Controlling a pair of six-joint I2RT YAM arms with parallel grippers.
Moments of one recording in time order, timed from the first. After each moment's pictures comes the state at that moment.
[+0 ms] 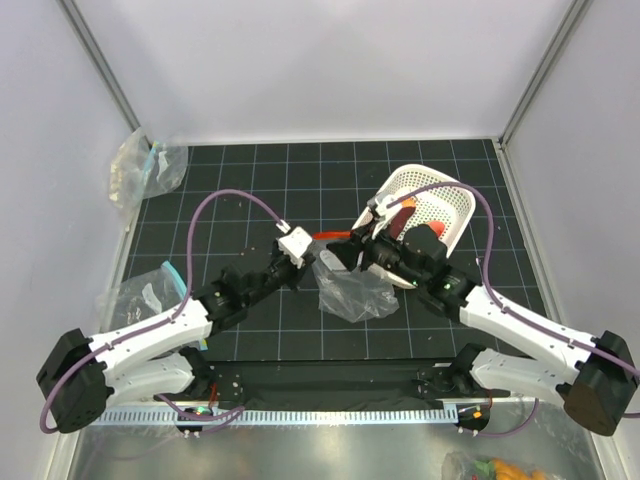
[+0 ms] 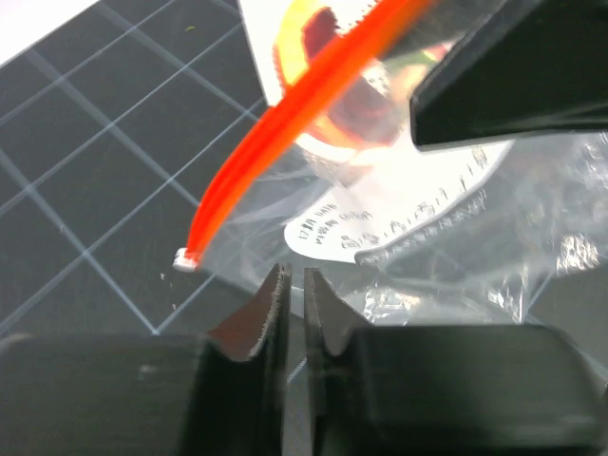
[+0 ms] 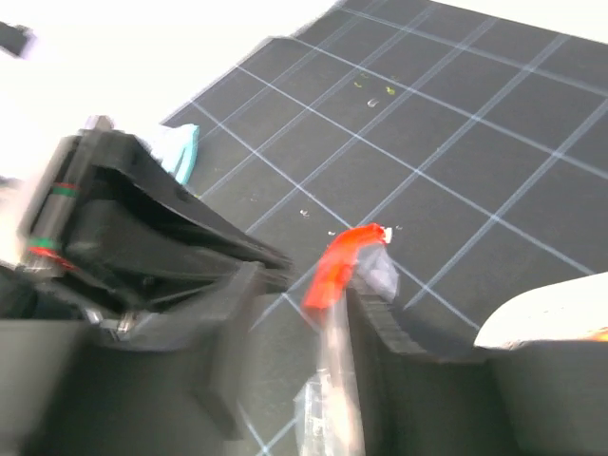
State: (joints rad) left arm -0.87 1.04 0.57 0.23 -0.06 0.07; right arm 0.80 1.01 0.68 0.24 -0.10 0.26
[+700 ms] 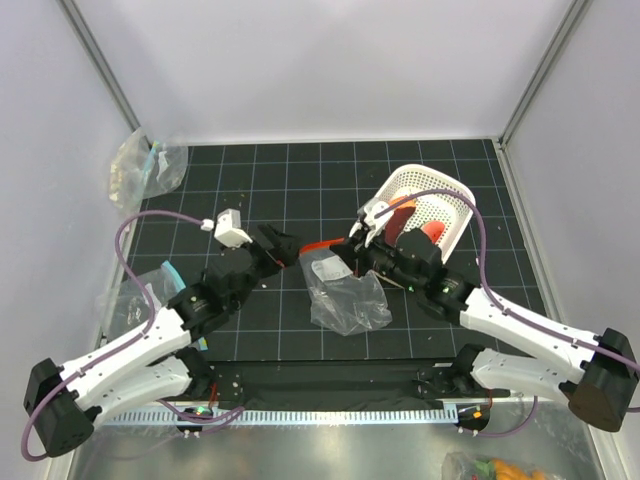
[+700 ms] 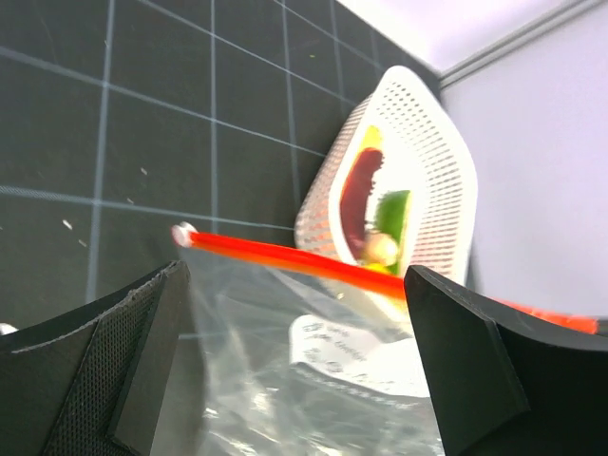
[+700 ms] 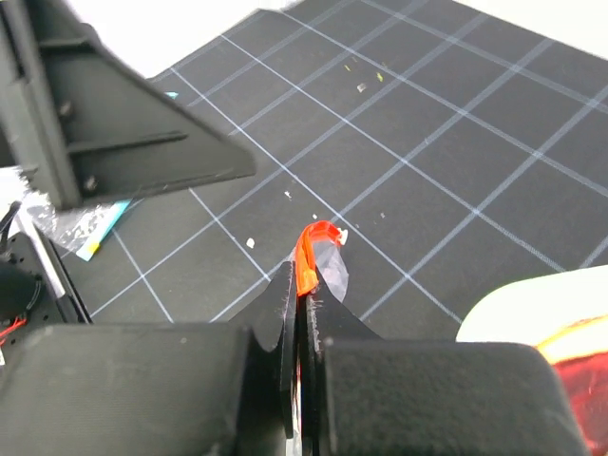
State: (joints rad) left arm -0.83 0.89 0.62 -0.02 -0.47 -0.84; right arm 0.85 1.03 0.73 0.15 -0.02 0.17
